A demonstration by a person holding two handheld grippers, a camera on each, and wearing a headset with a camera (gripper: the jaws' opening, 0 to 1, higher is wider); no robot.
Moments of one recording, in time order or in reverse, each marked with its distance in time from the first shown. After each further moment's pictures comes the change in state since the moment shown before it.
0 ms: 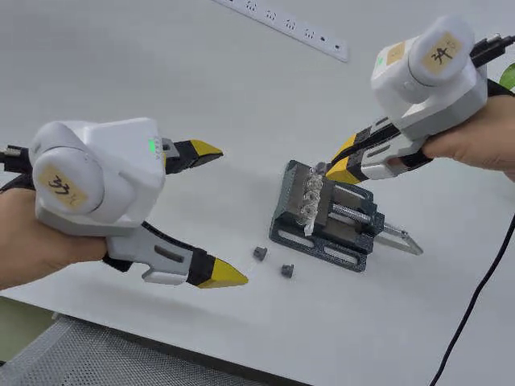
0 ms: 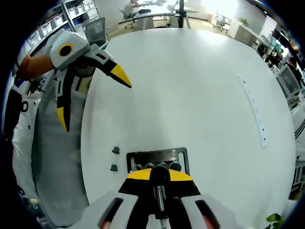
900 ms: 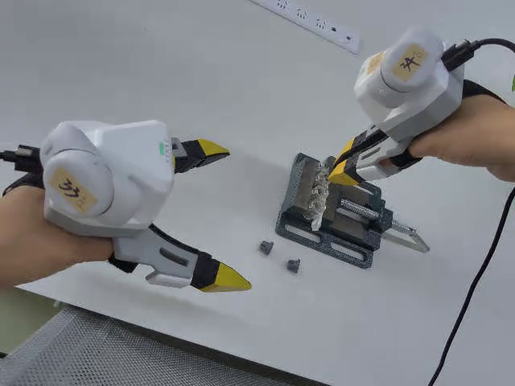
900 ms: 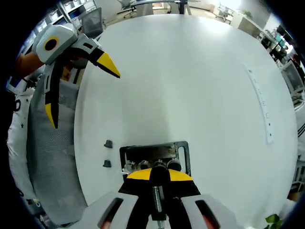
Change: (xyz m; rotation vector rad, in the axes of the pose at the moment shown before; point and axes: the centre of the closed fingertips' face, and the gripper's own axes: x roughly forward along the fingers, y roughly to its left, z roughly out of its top) left arm 0.002 -0.005 -0.008 -0.016 -0.009 -0.022; right arm 0.020 -0.007 -0.013 0.004 0.097 0.006
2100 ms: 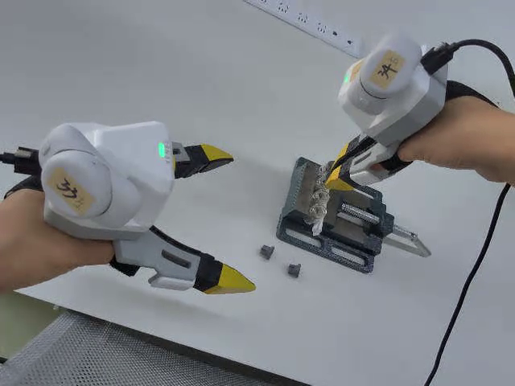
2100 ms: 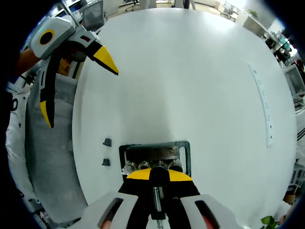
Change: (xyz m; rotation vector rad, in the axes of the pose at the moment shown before) left arm 0.001 -0.002 0.006 -0.014 -0.015 -0.008; right arm 0.006 0.000 0.003 -0.015 0.064 -0.010
